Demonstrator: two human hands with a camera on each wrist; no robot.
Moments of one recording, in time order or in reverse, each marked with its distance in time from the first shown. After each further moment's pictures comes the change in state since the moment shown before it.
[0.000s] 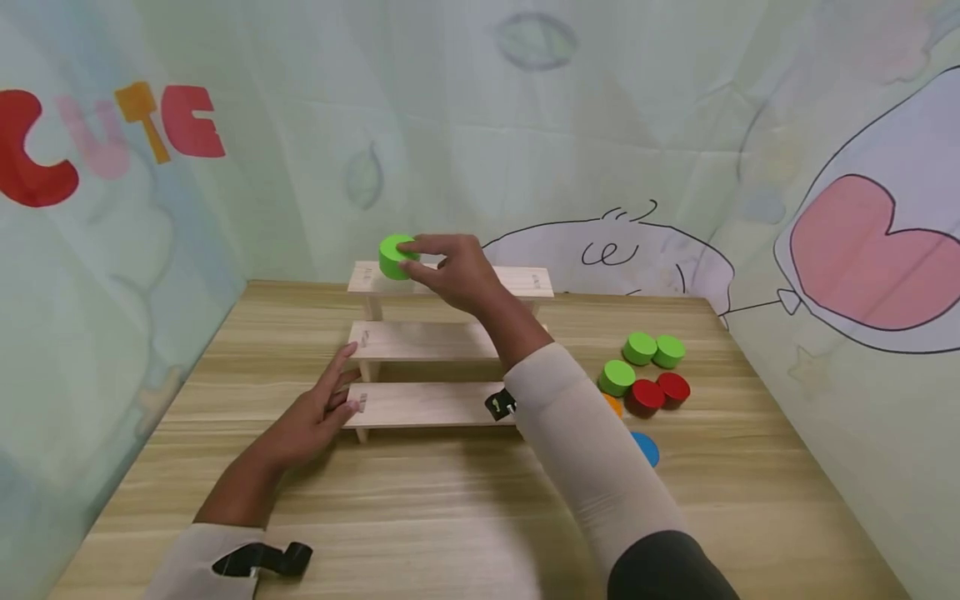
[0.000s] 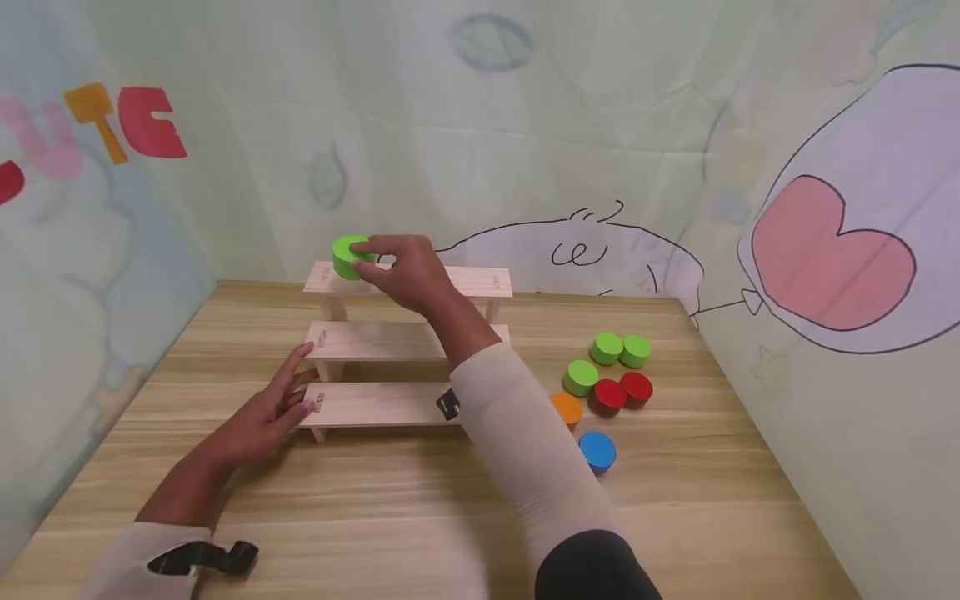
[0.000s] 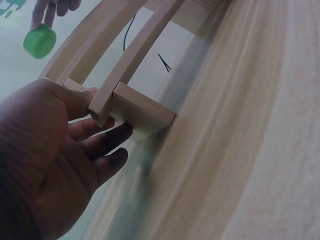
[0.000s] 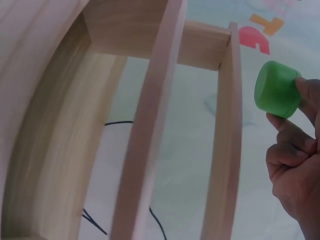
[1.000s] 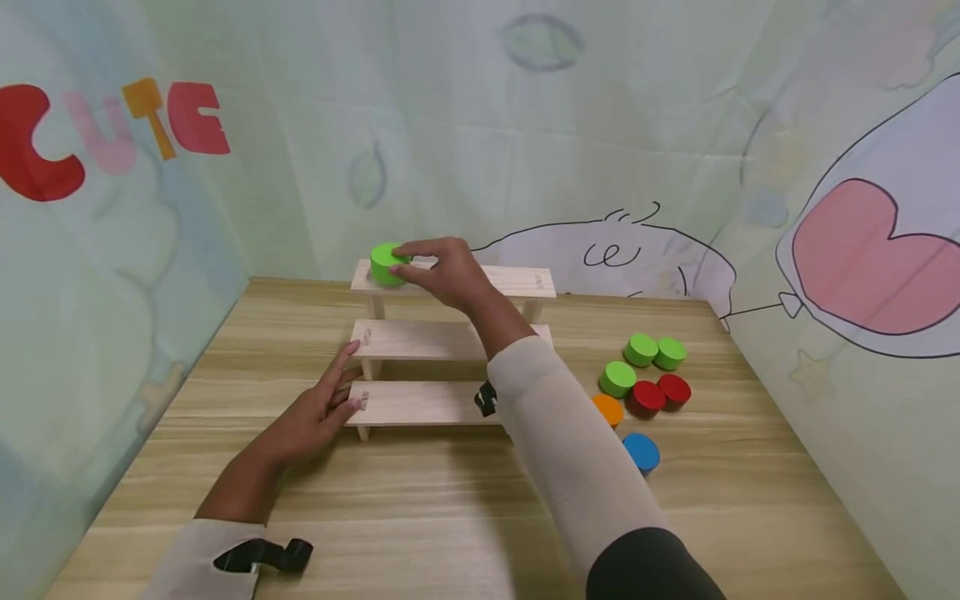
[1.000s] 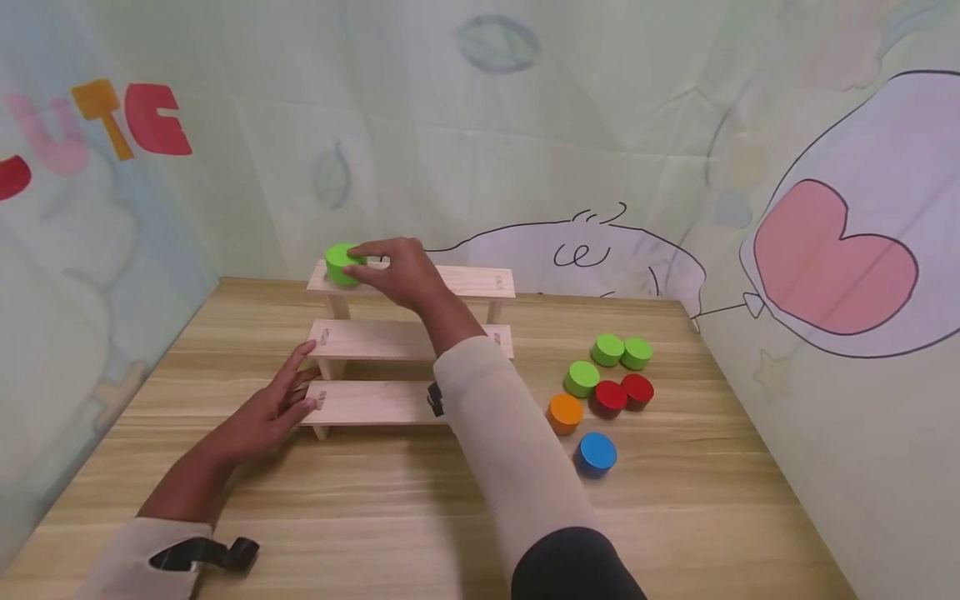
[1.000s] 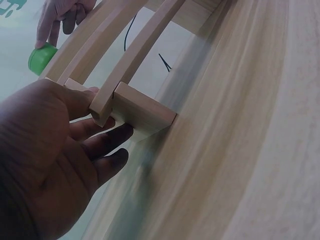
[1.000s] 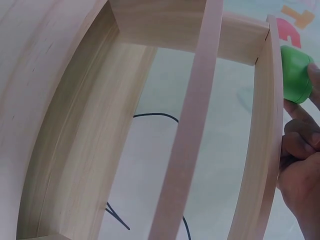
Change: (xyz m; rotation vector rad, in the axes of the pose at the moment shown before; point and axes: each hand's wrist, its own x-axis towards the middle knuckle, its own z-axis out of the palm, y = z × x) left_hand 0.001 -0.001 0.001 0.034 -0.003 -0.035; right_hand 0.016 0.014 0.022 0.001 -0.058 0.021
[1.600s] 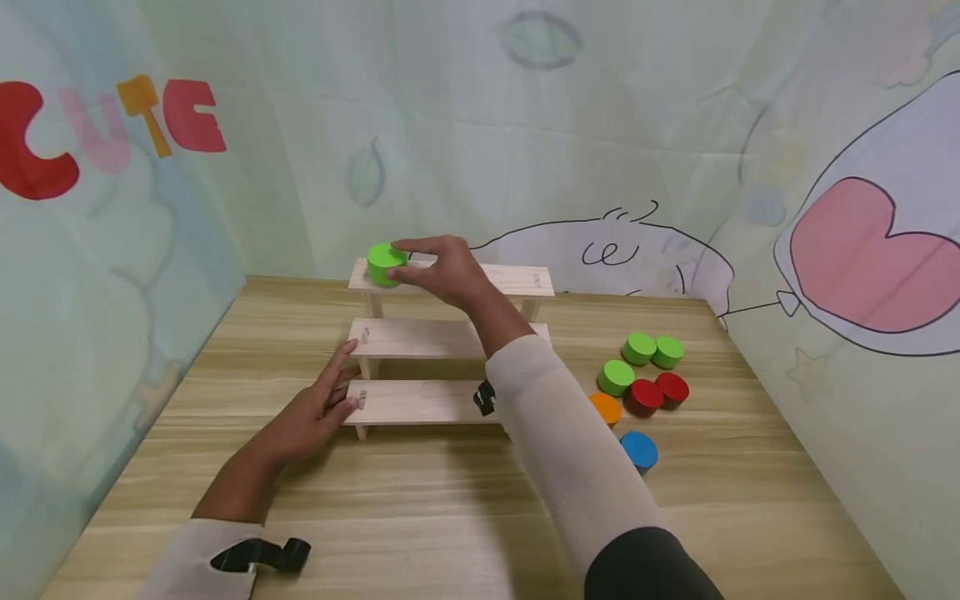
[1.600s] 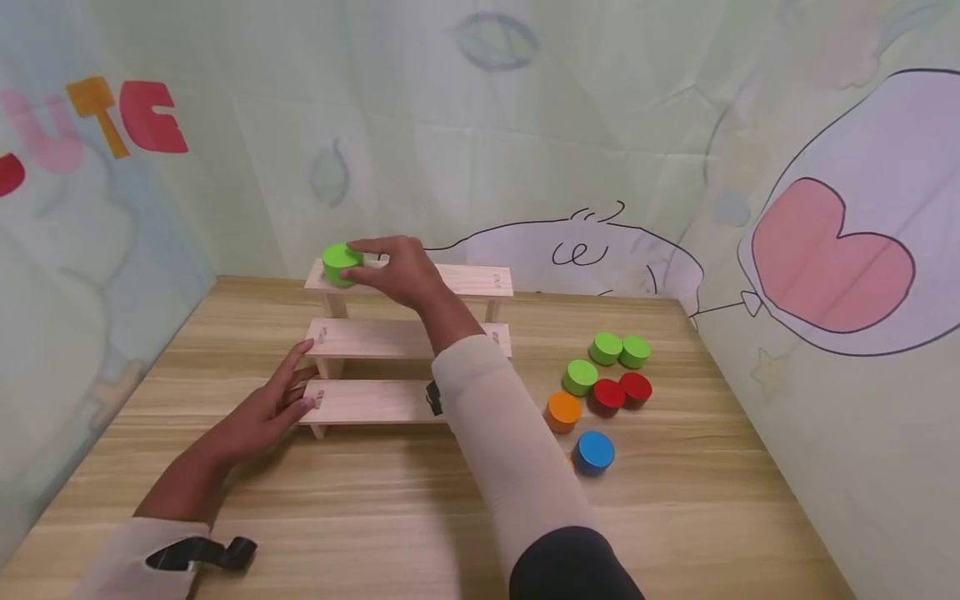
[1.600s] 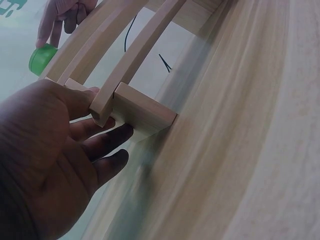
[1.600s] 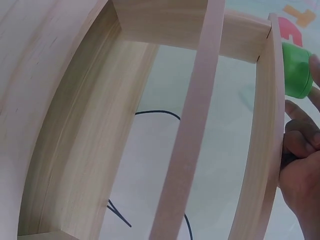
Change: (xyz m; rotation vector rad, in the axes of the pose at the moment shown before) left_hand 0.001 0.002 -0.001 0.022 -0.002 0.013; right_hand 0.000 -0.001 -0.003 0.016 -0.016 0.097
